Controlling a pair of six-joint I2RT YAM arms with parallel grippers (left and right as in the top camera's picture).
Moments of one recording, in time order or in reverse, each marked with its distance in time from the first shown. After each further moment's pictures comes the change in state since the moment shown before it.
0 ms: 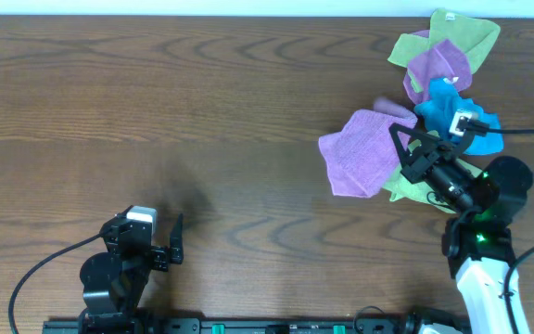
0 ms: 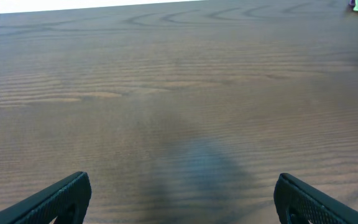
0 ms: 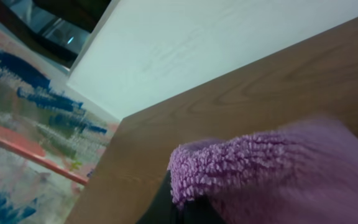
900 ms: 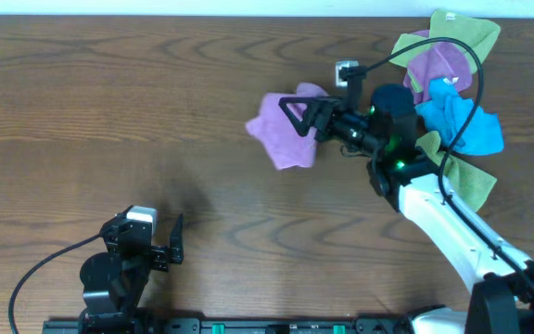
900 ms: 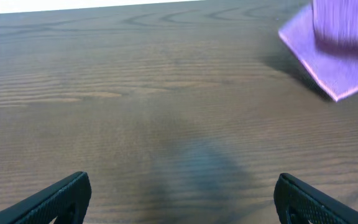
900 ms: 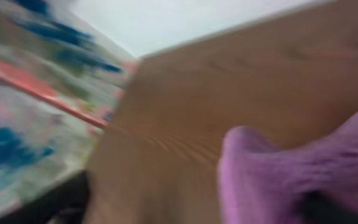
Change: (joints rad) left arm 0.000 0.000 0.000 0.000 0.000 0.000; right arm 0.483 0.475 0.385 -0.098 0.236 -0.040
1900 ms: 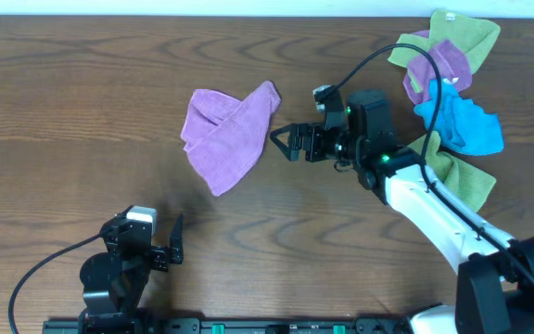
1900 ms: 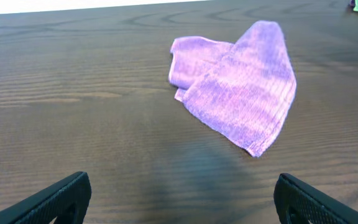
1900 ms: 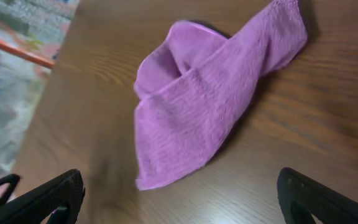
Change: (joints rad) left arm 0.000 0.000 0.000 0.002 0.000 0.000; right arm 0.061 0.079 0.044 -0.280 0.034 -0.207
